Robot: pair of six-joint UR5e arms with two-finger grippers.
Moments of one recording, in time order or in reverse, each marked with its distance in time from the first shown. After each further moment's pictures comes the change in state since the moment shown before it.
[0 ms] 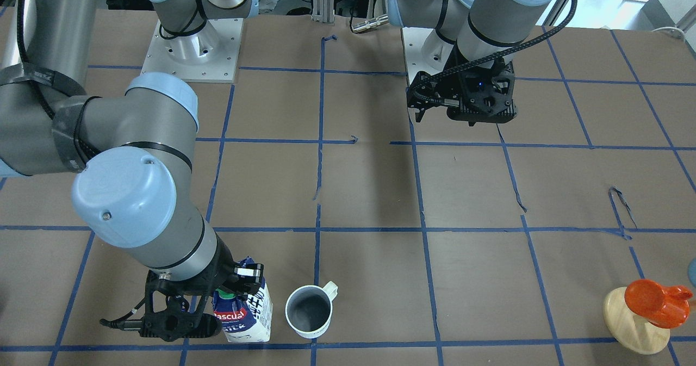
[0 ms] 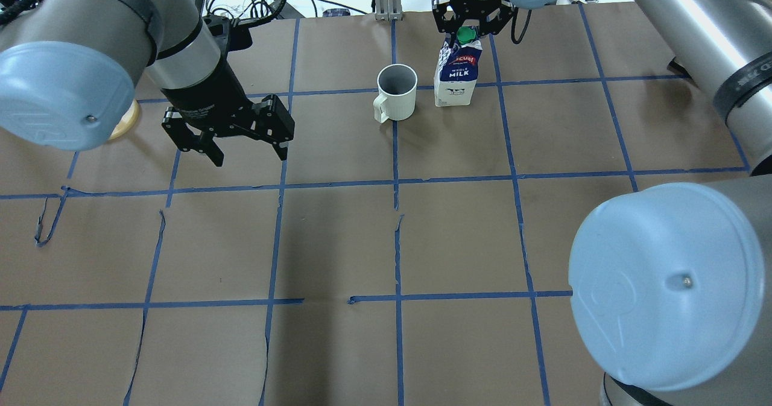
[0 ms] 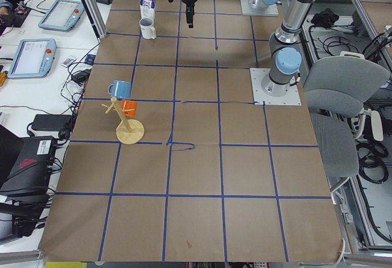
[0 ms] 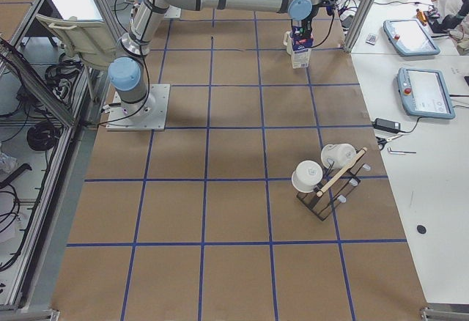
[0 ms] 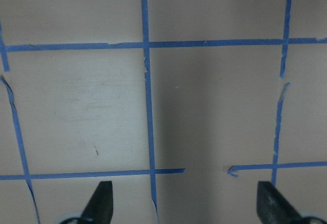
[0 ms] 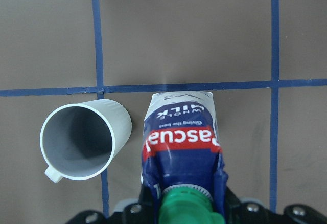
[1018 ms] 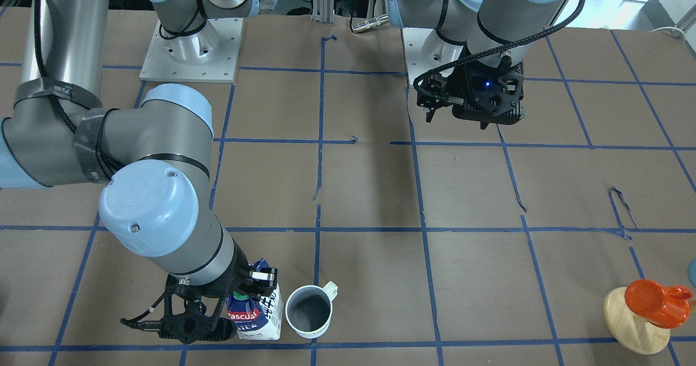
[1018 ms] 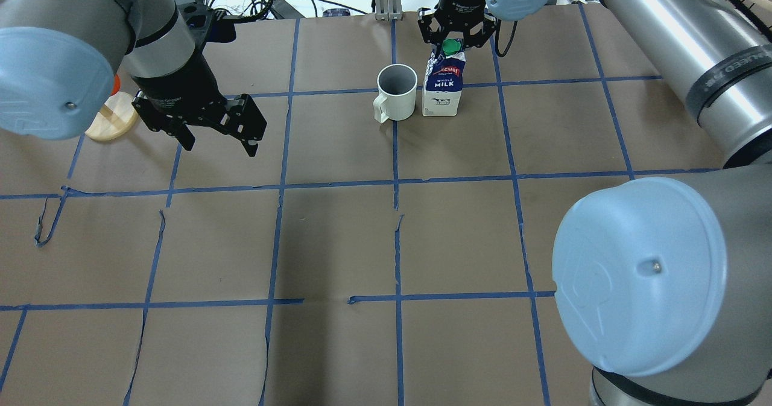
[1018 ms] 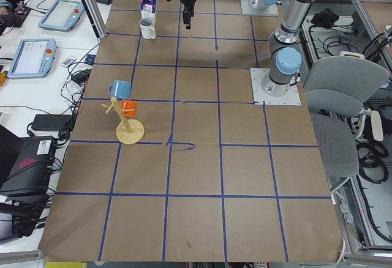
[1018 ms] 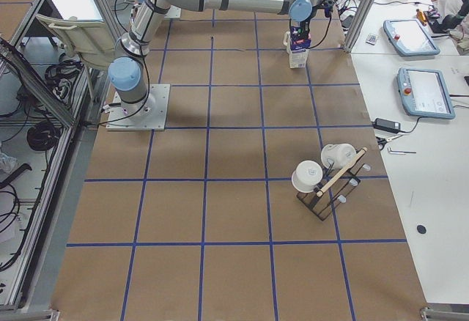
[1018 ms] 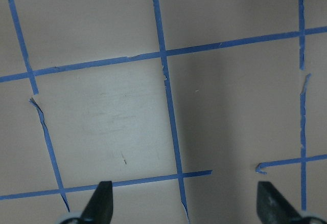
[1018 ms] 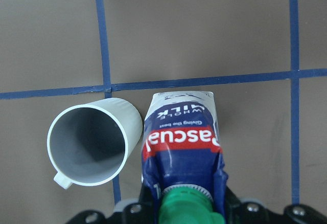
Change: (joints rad) left arm 0.007 -0.001 0.007 0.001 0.023 0.064; right arm 0.018 0.024 -0.003 -0.011 0.012 0.051
